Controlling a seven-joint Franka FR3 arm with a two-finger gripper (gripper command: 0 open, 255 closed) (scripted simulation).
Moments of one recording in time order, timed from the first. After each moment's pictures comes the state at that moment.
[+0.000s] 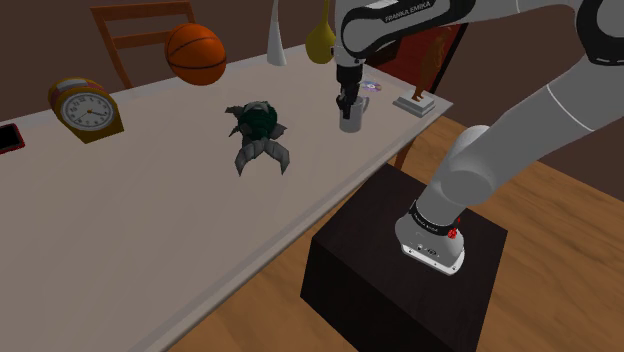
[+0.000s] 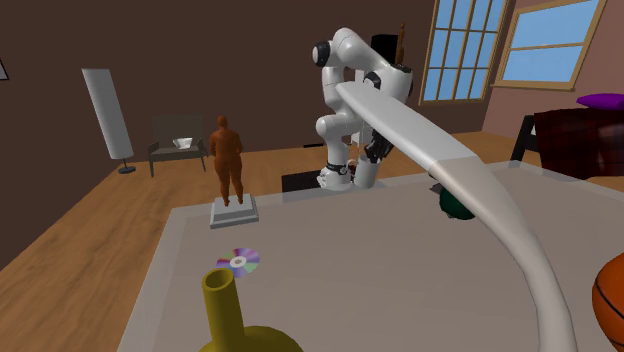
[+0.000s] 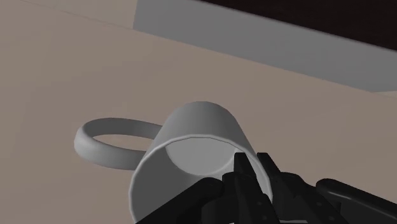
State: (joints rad) arm 0.09 -0.36 -0.17 -2.46 -0.14 1.94 -0.19
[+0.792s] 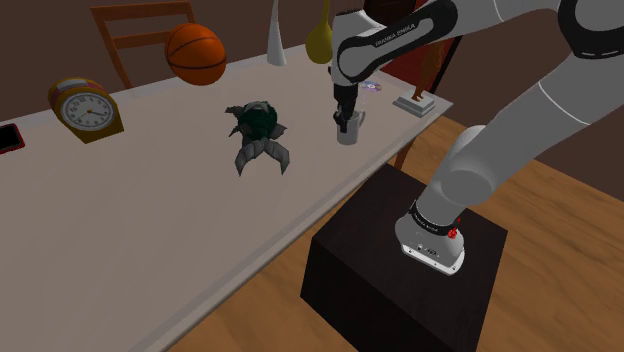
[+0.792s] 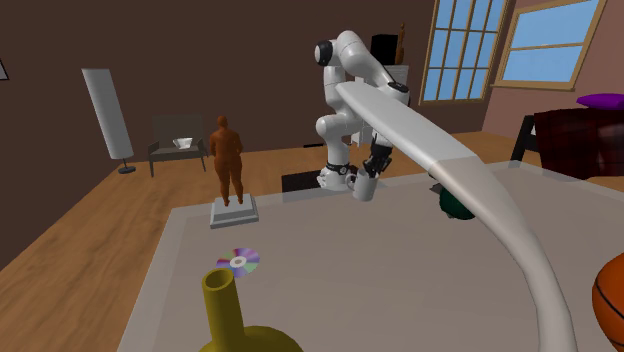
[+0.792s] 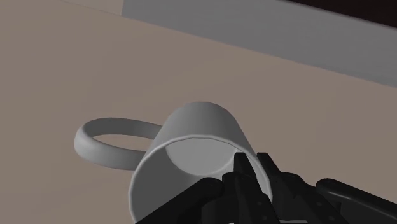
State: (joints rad) arm 0.09 -0.29 -0.18 -2.54 -0.14 2.09 -0.19
